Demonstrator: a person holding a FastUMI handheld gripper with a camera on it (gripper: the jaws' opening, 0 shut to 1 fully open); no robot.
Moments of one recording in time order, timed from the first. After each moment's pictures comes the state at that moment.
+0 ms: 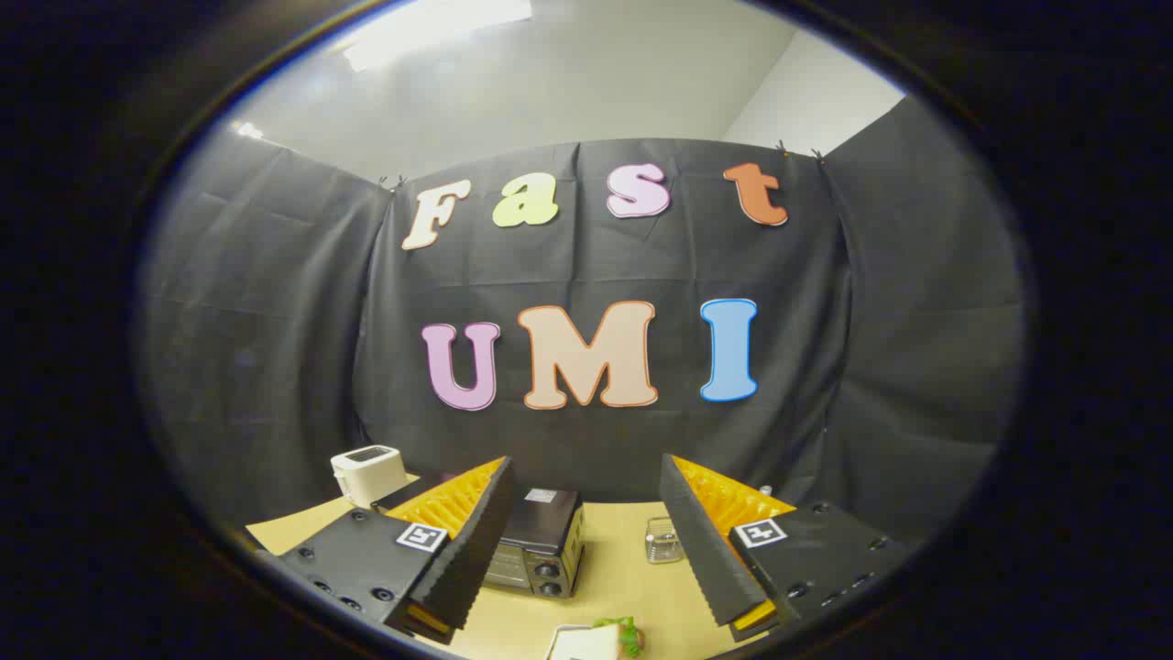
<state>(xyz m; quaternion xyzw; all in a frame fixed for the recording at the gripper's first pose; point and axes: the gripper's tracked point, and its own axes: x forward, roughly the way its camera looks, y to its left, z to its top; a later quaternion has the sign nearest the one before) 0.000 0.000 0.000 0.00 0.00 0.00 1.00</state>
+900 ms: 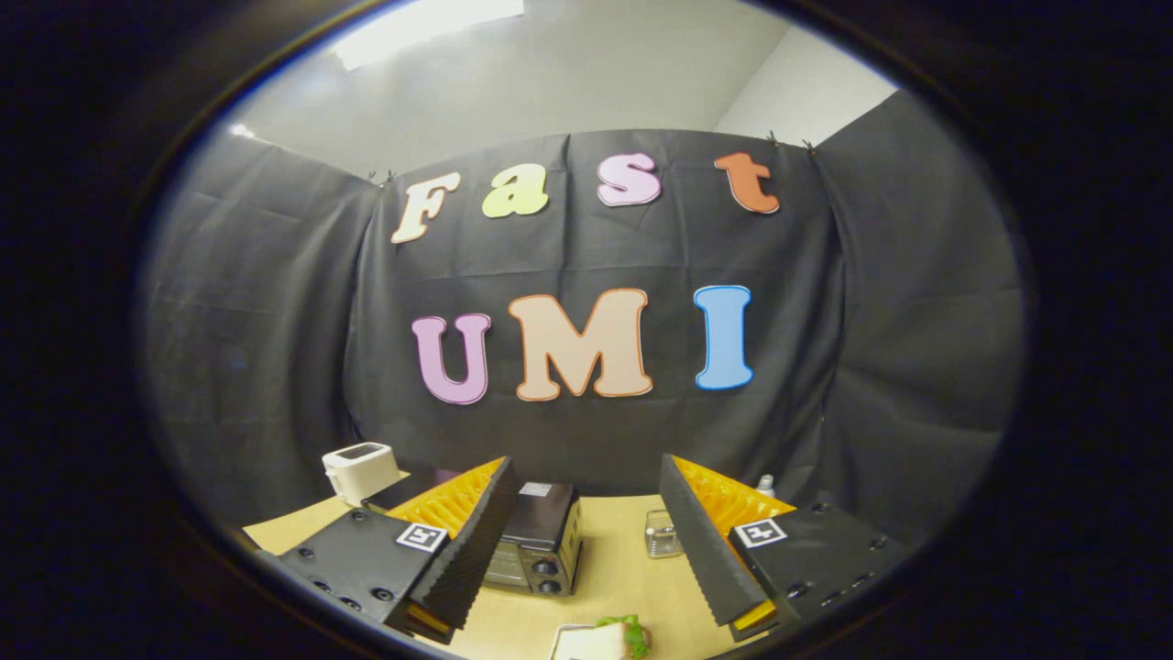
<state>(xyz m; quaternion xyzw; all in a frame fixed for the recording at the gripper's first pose) 0.012 0.005 -0.028 0.01 0.00 -0.01 1.00</state>
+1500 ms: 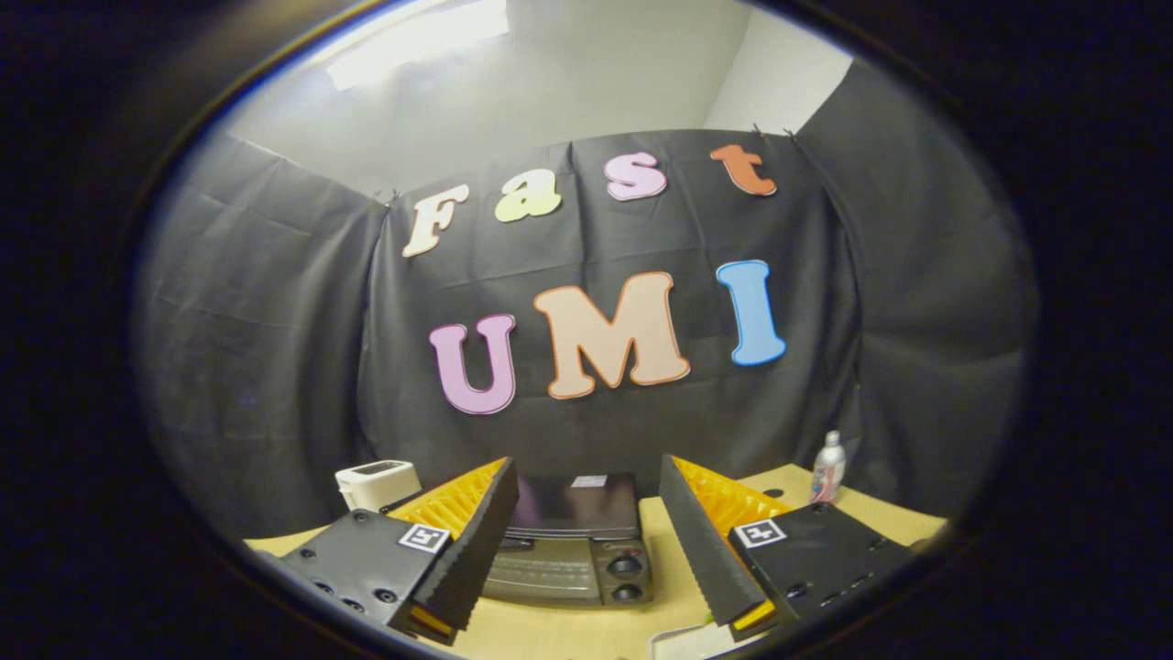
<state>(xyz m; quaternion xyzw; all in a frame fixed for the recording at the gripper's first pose) 0.049 0.101 -0.130 0.07 -0.05 0.01 1.00</state>
